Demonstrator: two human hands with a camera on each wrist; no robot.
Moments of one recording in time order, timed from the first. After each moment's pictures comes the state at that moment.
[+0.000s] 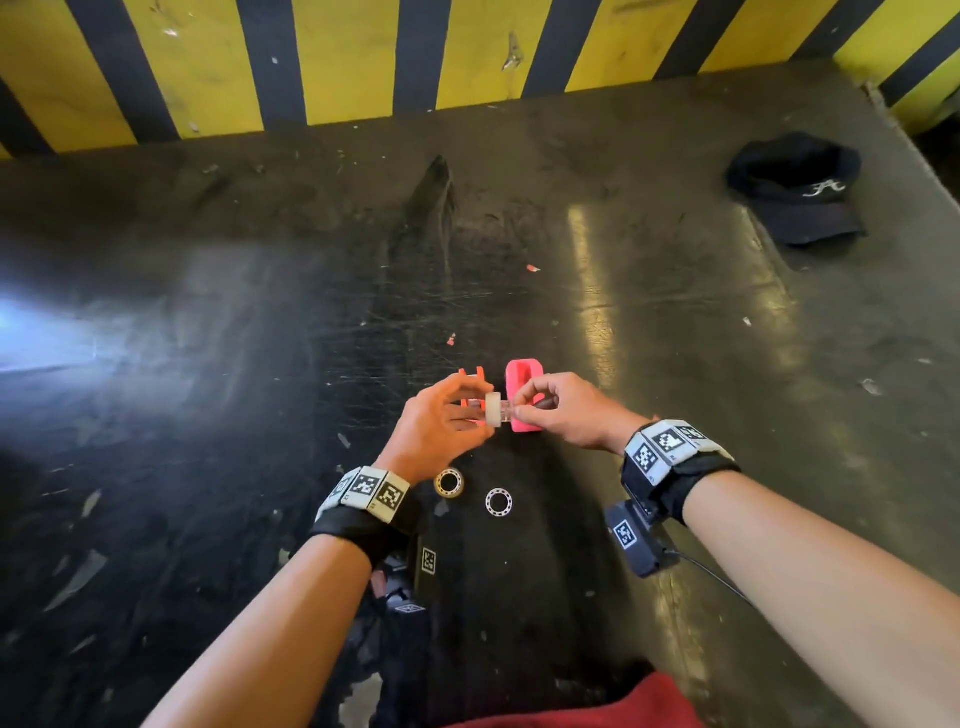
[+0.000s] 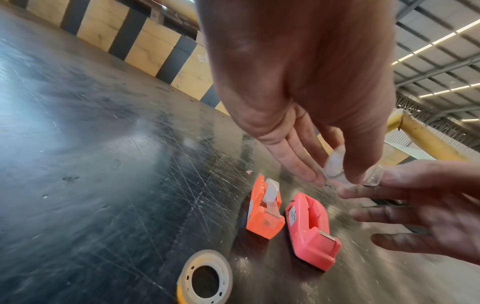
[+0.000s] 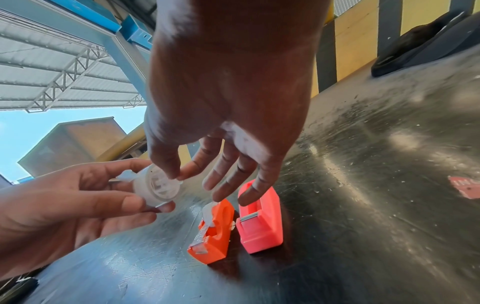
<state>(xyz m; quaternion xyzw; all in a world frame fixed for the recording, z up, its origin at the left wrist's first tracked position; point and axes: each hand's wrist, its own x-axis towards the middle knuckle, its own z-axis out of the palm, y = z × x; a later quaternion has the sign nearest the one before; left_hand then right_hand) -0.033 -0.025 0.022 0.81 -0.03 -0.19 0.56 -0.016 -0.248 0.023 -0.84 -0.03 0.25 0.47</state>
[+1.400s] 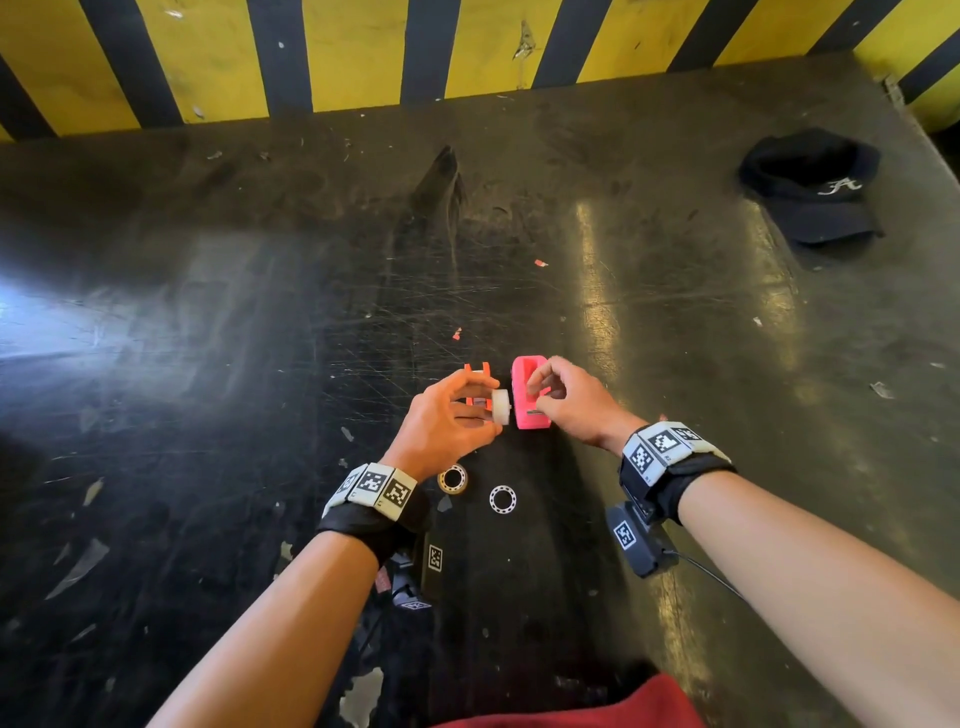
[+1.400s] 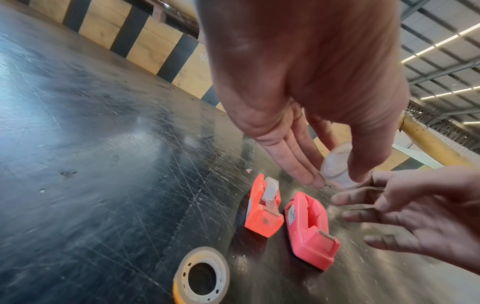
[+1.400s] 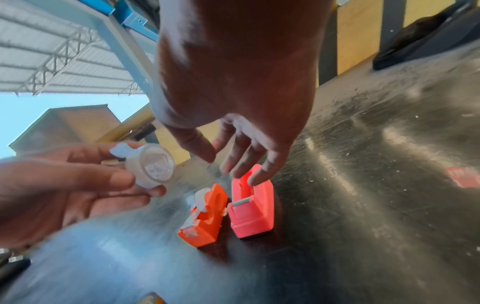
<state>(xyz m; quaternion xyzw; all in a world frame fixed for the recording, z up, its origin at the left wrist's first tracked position) -0.032 -0.023 0.021 0.82 -0.04 -0.19 0.54 -0.009 -0.245 0.006 -0.86 0.03 0.21 0.47</state>
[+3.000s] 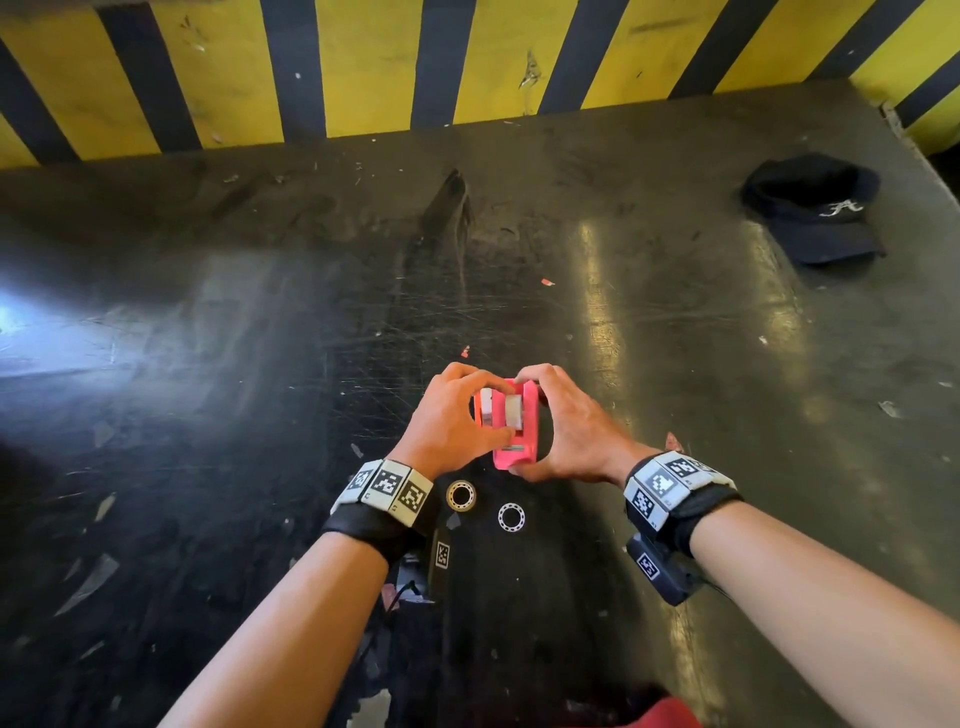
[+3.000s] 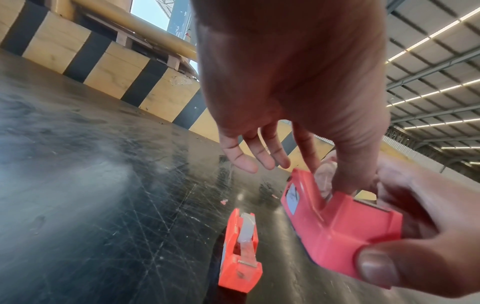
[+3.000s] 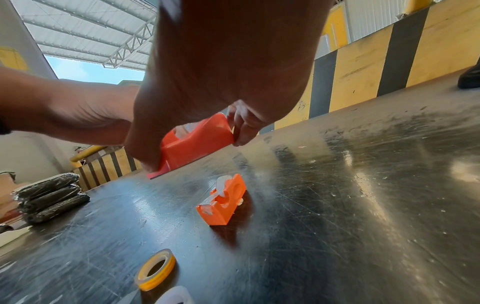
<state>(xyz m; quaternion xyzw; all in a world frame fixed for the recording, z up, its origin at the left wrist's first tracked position) -0.013 -0.027 0.048 0.93 -0.11 -0.13 0.34 -0.024 -0.236 0.018 -0.90 -0.17 0.12 0.38</state>
